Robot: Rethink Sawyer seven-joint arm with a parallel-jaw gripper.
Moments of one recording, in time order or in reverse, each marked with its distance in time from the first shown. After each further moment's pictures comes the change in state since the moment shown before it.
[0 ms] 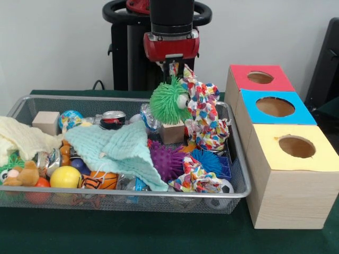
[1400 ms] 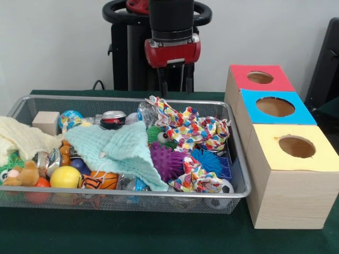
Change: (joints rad) arm -0.061 0.039 0.058 0.000 -0.015 -0.010 0.000
